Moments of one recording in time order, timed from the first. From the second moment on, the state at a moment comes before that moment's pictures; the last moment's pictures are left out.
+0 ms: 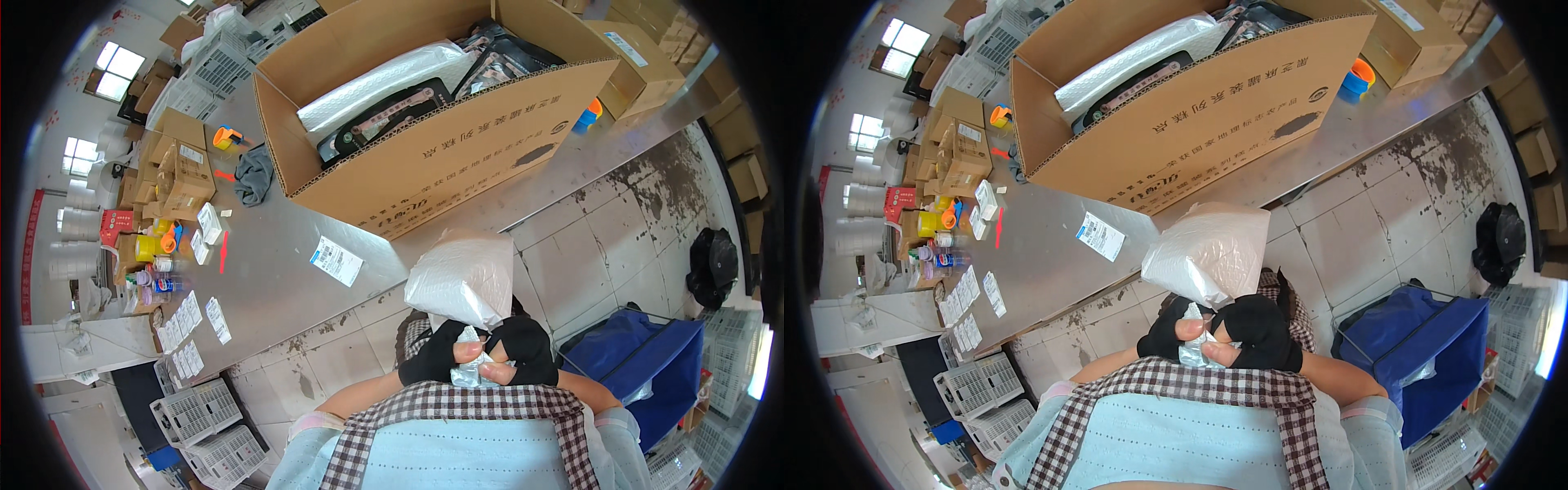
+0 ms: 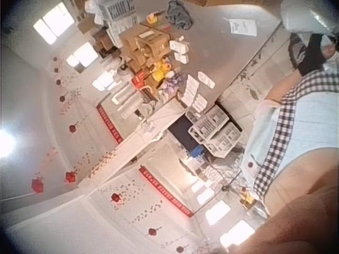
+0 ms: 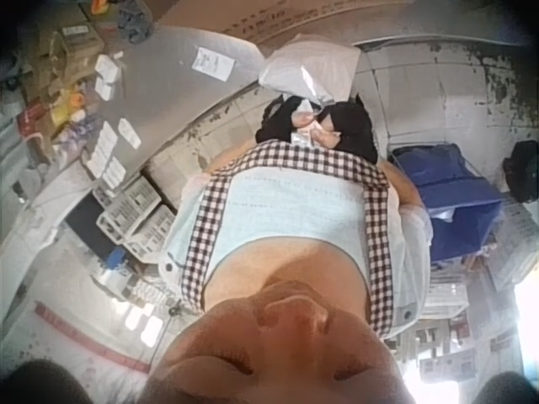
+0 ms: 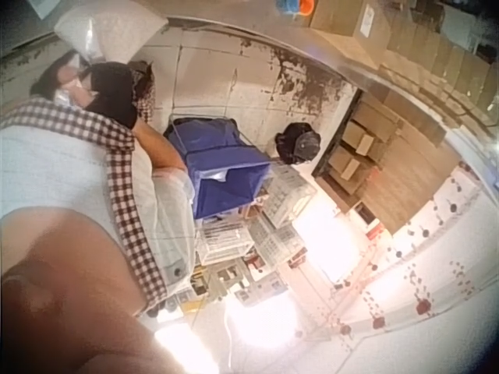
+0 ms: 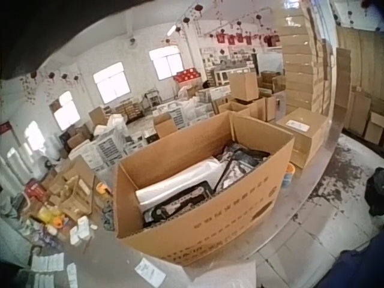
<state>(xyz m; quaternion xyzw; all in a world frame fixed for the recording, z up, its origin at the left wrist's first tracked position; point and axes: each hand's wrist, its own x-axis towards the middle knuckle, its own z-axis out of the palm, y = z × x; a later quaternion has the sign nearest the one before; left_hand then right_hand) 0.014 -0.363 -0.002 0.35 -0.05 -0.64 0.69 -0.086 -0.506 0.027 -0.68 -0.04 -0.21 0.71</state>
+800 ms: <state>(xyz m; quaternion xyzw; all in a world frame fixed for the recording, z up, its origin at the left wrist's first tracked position) 0.036 -0.364 0.045 0.62 -0.18 -0.35 0.68 -0.095 -0.490 0.034 -0.56 0.32 -0.31 0.70</state>
